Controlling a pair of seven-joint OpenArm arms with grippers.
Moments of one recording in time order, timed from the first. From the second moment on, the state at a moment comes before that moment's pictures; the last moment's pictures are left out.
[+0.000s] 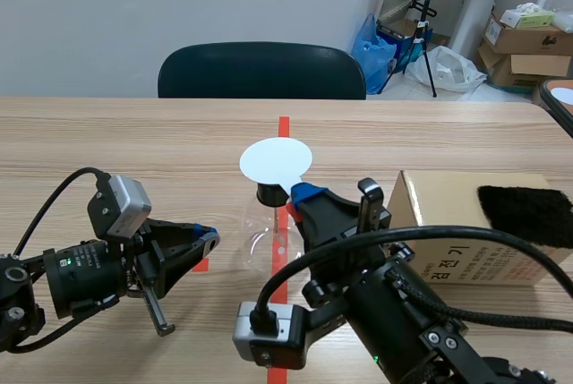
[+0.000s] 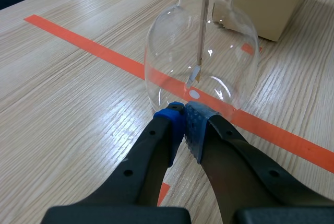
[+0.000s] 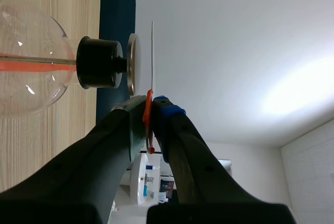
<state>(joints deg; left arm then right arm) -6.3 -29.7 35.8 55.2 -3.1 -31.4 -40.6 -23.0 16.7 -27.9 92.7 -91.2 -26.3 2.6</state>
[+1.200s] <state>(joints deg) -6.3 -29.7 35.8 55.2 -3.1 -31.4 -40.6 -23.0 16.7 -27.9 92.7 -91.1 -26.3 -27.8</state>
